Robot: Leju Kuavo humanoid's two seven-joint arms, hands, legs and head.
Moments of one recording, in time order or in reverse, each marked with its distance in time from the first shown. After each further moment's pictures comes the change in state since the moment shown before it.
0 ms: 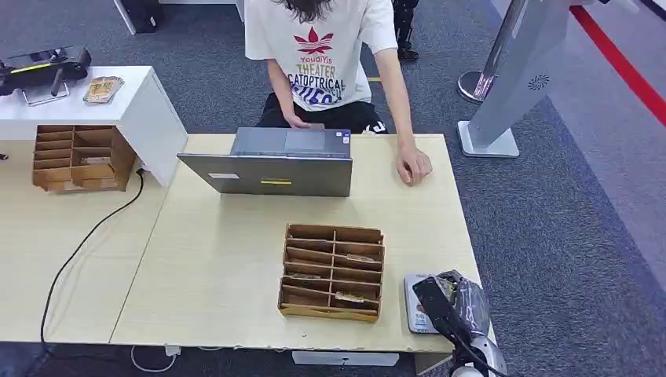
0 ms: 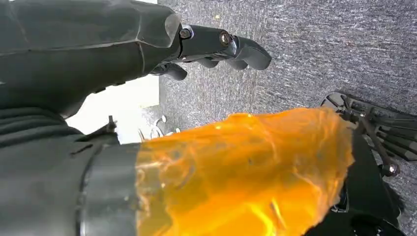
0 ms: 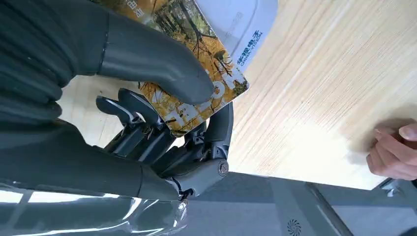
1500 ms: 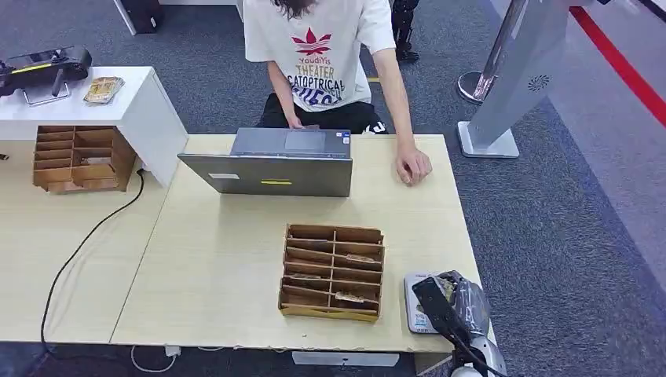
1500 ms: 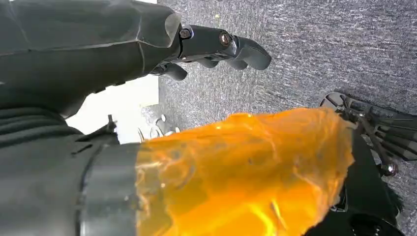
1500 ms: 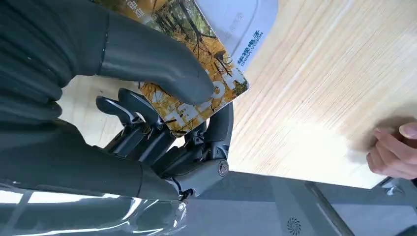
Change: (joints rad) left arm 0.000 0.000 0.000 0.000 0.006 0.002 0.000; right arm 0.000 0.003 0.000 0.007 0.006 -0.006 0.000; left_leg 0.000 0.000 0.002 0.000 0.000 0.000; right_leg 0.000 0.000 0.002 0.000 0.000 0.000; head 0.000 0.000
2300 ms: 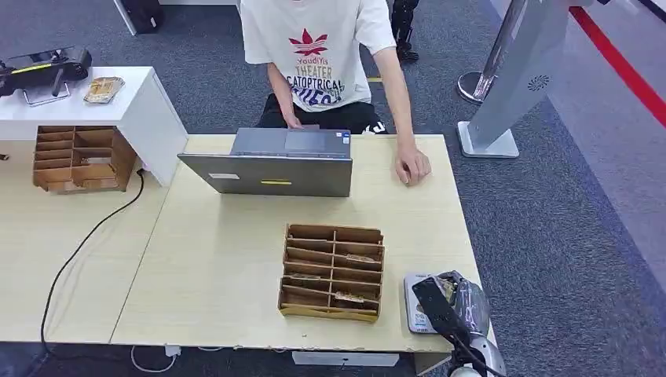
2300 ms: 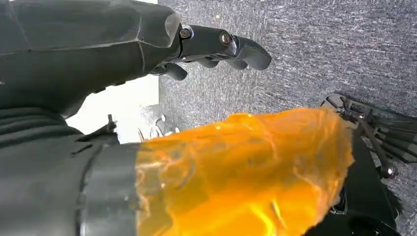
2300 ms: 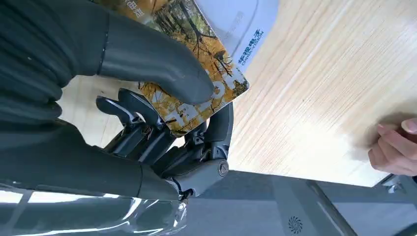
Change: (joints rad) left arm 0.000 0.000 0.000 0.000 0.001 0.006 0.001; right arm 0.001 0.005 0.000 0.005 0.000 -0.008 -0.001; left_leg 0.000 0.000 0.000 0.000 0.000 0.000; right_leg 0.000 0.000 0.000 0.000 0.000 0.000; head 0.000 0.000
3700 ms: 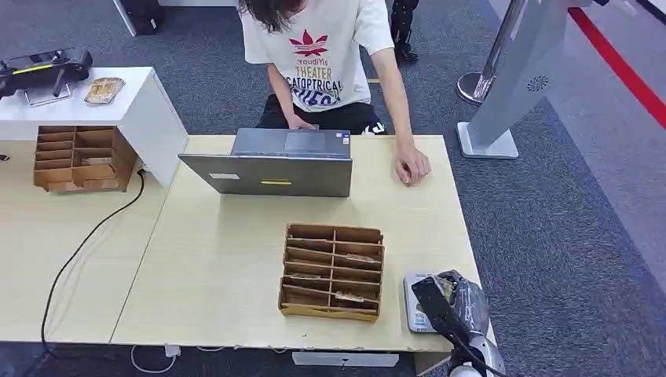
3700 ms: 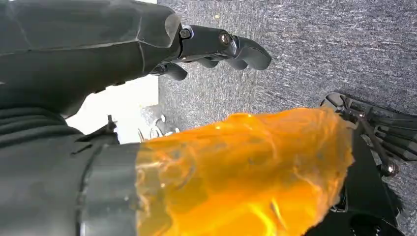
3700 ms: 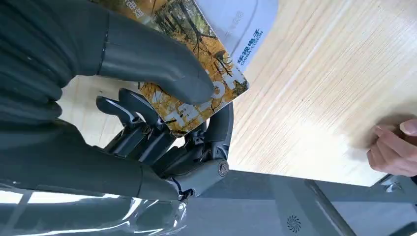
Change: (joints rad) left arm 0.000 0.000 0.000 0.000 -0.003 -0.006 0.006; right arm -0.011 0.001 0.000 0.020 0.000 0.002 -0.008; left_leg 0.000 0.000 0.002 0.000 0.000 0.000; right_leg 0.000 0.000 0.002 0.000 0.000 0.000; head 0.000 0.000
